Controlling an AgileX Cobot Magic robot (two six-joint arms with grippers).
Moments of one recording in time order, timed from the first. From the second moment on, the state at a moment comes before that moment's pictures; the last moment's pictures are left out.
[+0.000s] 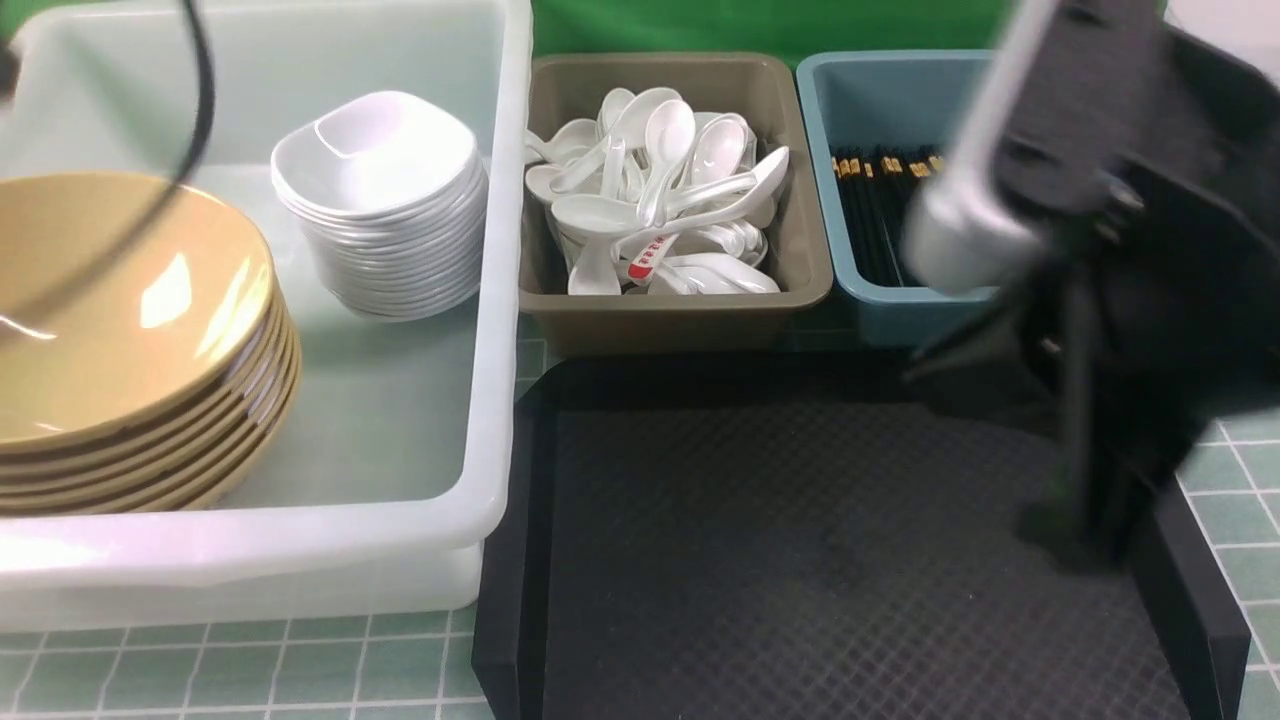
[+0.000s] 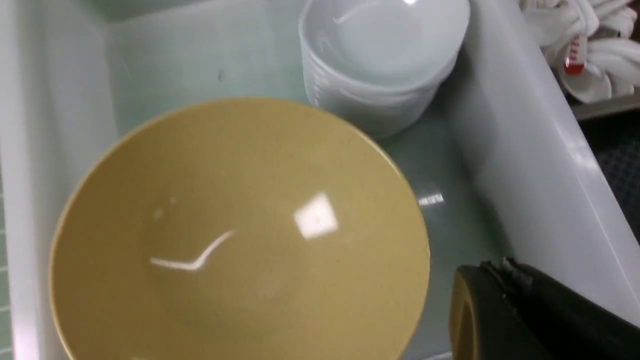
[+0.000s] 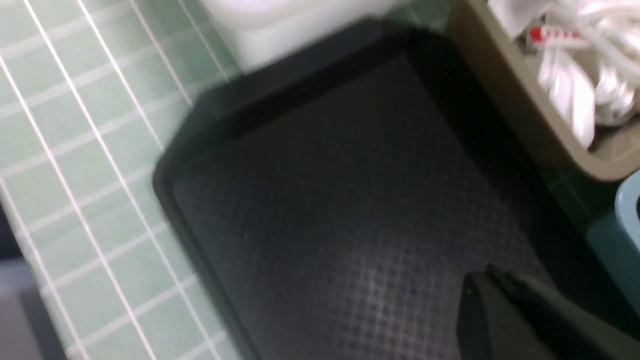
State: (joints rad) right arm 0.77 1.09 -1.15 0.01 0.91 -0.27; left arm 0.11 1.11 -1.41 -0.20 1.22 0.33
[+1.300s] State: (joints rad) right arm 0.77 0.53 -0.60 0.22 0.28 -0.27; left arm 0.11 0.09 -0.51 -0.32 0.89 0.52
